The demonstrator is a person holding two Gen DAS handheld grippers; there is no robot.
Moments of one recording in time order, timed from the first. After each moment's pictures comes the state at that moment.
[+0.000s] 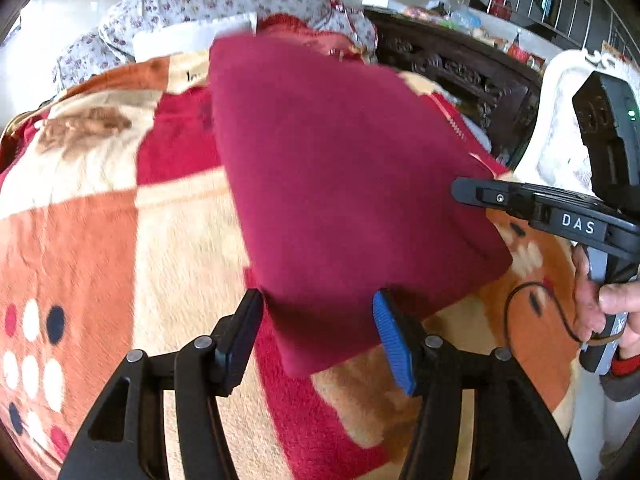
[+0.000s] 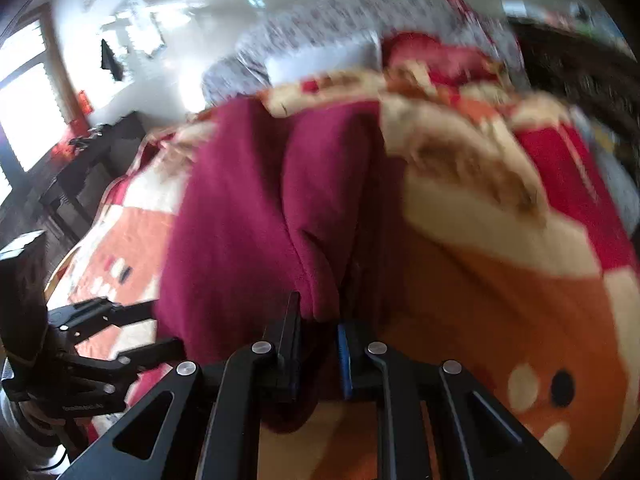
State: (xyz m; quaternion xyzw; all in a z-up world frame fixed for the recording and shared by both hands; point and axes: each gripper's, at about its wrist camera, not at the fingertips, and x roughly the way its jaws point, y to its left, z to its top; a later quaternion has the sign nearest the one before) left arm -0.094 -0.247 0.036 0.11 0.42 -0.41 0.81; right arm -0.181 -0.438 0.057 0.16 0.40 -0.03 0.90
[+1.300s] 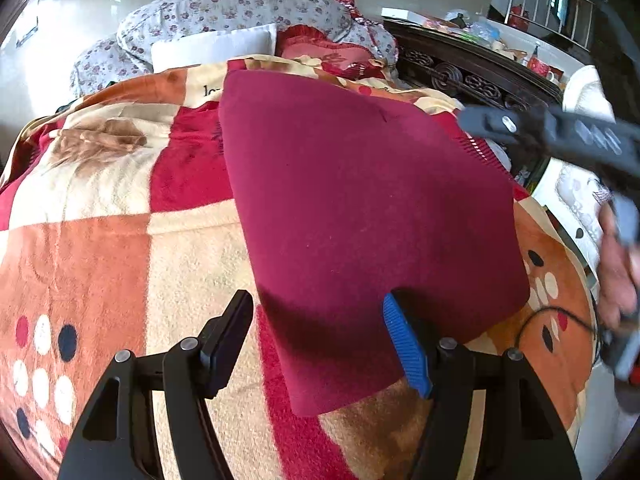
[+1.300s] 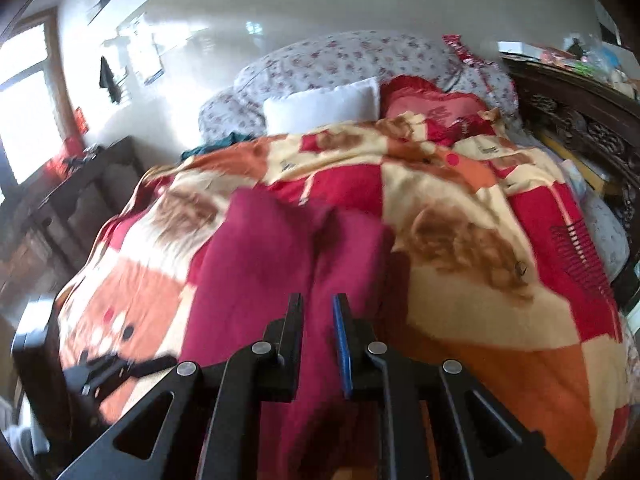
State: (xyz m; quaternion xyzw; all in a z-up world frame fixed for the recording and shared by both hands) left arm -0.080 -0.259 0.047 0.10 0.40 -0.37 0.83; right arm -0.152 -0.419 0.119 0.11 0.34 -0.05 0.93
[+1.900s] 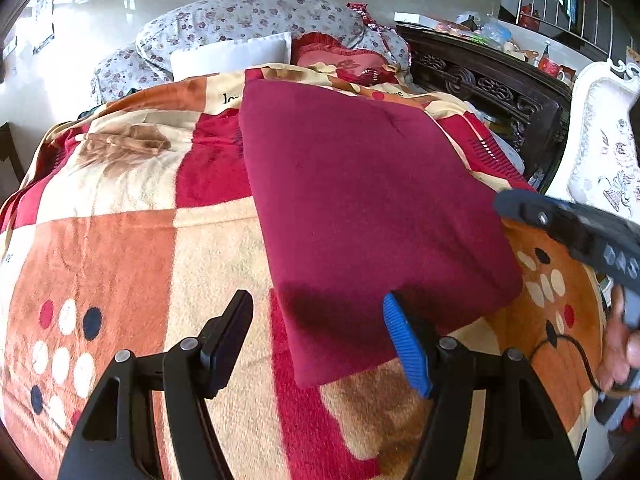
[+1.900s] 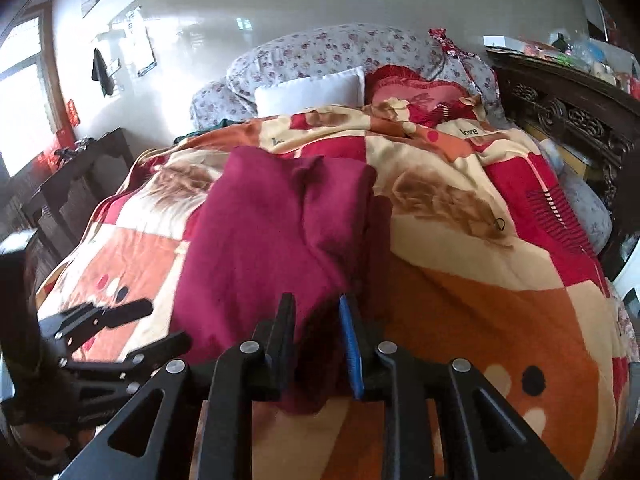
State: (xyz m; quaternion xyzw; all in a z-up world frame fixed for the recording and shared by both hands) left arm -0.102 -0.248 0.057 0.11 0.38 -0.34 0.85; right arm -0.206 -0.402 0.103 0.11 0.34 -0.08 0.93
